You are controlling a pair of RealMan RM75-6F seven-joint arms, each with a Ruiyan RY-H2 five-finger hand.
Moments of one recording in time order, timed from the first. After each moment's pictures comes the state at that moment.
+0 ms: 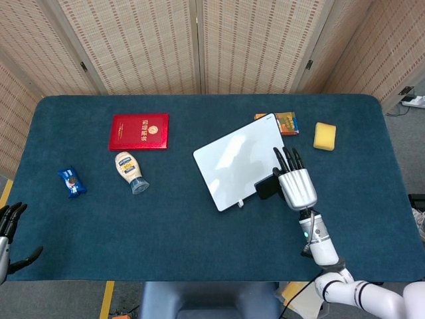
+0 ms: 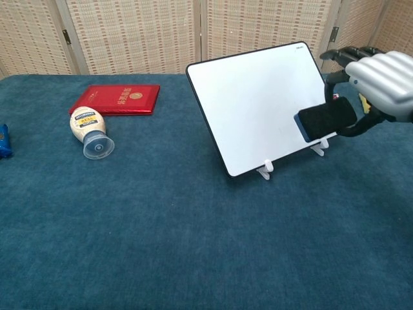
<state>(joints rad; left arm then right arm) -0.01 -1.09 -0.04 -1.63 1.56 1.62 0.01 0.53 -1.67 0.21 -1.20 -1.44 1.30 -0.45</state>
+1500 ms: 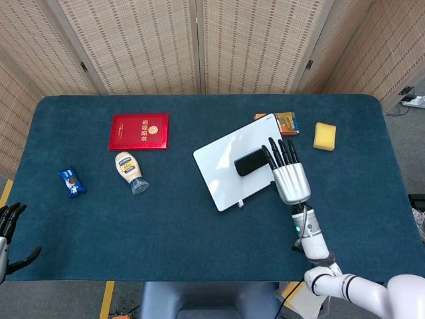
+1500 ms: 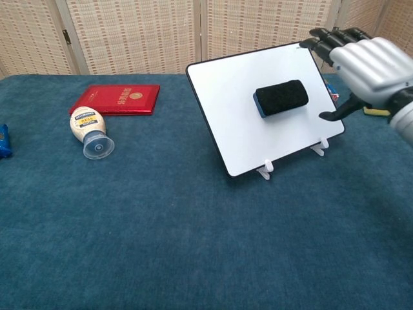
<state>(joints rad) 0.00 -1.09 -0.04 -1.63 1.55 1.61 0.02 0.58 -1.69 0.21 -1.19 -1.40 1.35 -0.45</state>
